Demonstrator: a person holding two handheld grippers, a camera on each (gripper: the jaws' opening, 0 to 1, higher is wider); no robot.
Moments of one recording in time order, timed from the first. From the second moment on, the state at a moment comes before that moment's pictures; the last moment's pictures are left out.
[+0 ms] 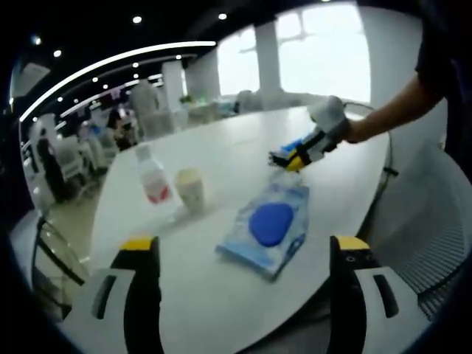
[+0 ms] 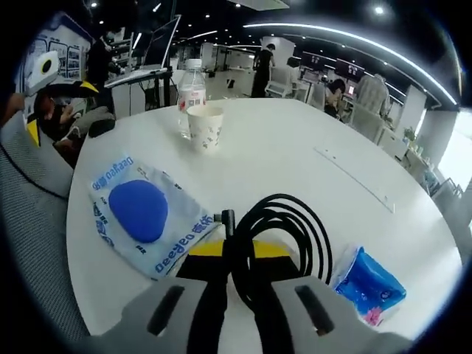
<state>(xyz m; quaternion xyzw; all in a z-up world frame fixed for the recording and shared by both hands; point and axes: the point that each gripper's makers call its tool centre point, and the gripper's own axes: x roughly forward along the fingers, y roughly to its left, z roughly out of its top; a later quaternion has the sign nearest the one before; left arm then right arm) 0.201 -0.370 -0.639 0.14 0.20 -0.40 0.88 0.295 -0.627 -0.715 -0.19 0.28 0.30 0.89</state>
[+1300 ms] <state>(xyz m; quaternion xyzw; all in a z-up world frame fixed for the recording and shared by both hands) 0.198 -0.373 -0.641 0.14 0.21 -0.41 0.88 0.257 -0.667 -0.689 -0.18 0.27 0.25 0.91</state>
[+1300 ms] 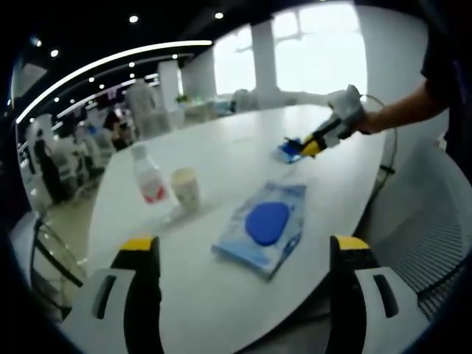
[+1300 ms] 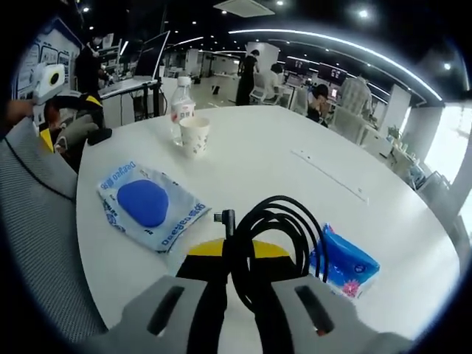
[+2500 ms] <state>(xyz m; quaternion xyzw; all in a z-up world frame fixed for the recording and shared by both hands) 0.200 -0.373 -0.638 0.14 0.20 -0.41 0.88 0.216 -0.673 -0.754 -0.18 0.34 0.26 0.88</state>
